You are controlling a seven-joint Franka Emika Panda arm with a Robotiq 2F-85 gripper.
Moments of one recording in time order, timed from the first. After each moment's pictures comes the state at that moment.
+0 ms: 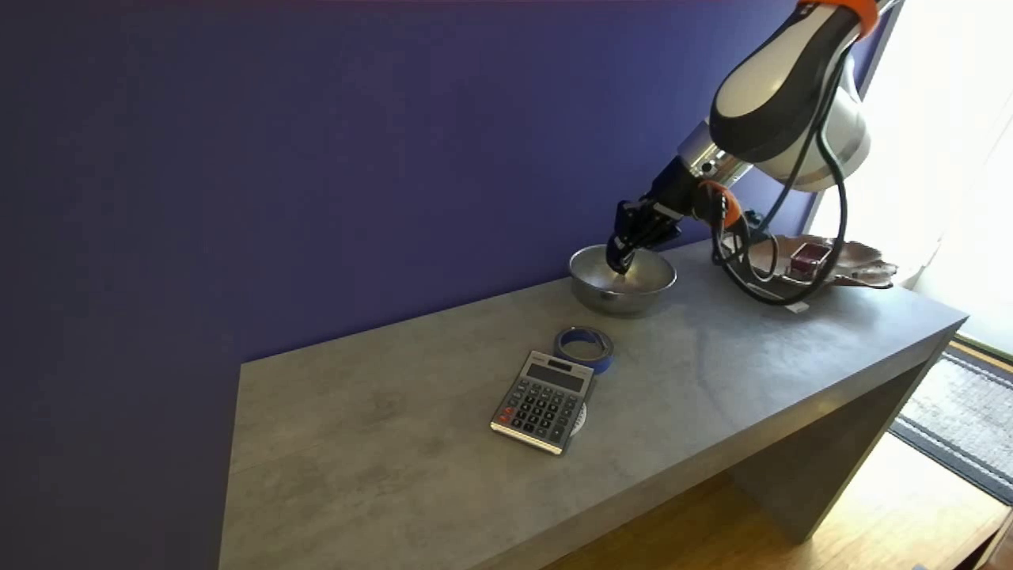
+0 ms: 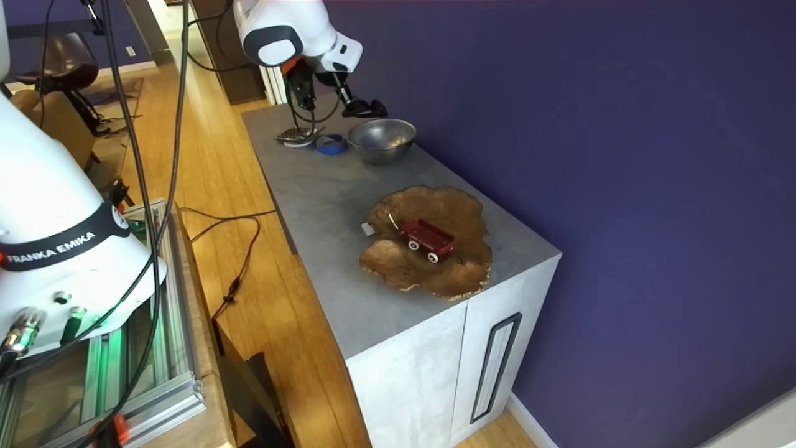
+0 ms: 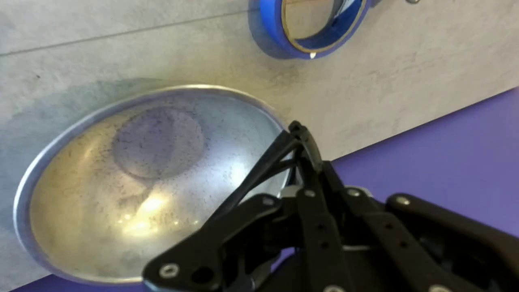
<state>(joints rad) -0.01 0.54 0.58 -2.24 0.68 3.35 -0.08</state>
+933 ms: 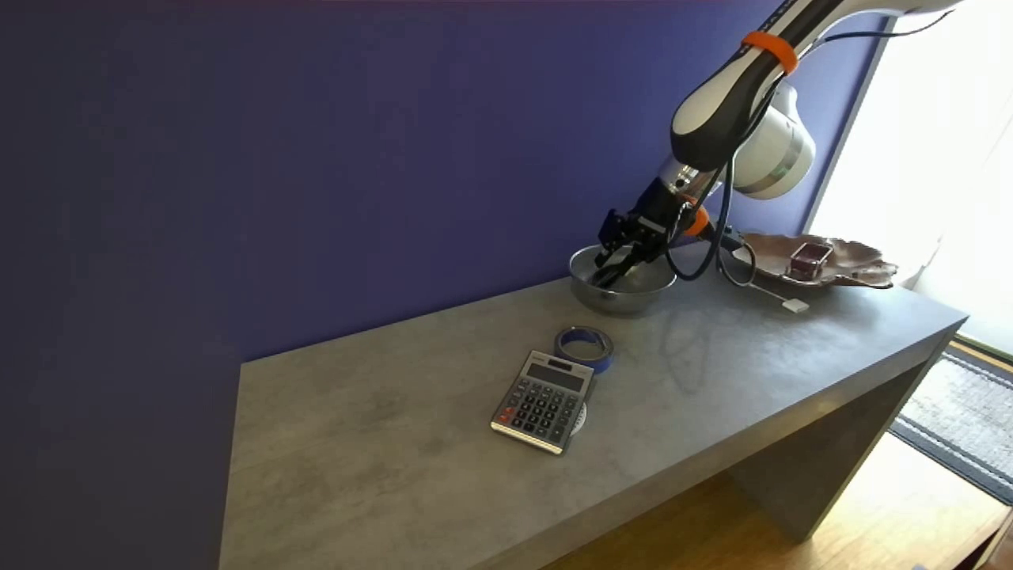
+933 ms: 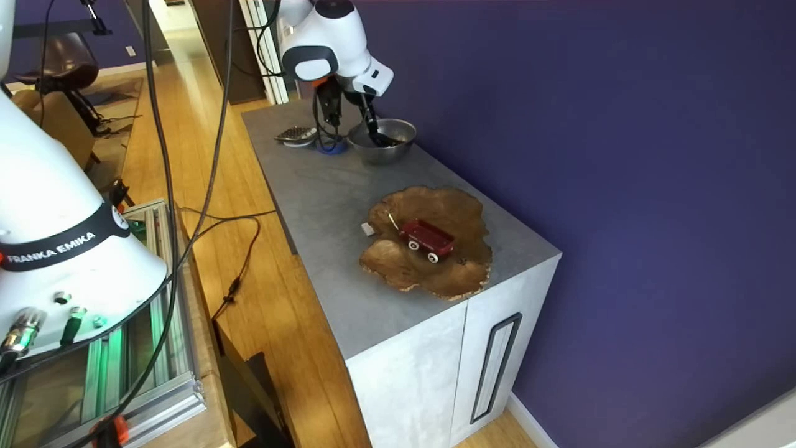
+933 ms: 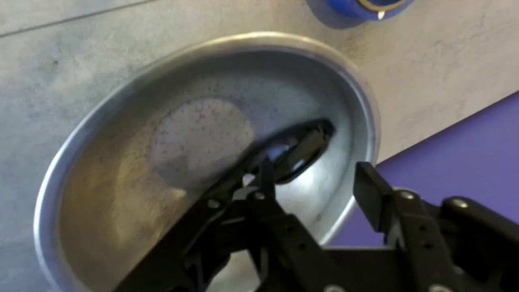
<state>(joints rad) 0.00 0.66 0.46 -2.08 0.69 3.20 -0.08</state>
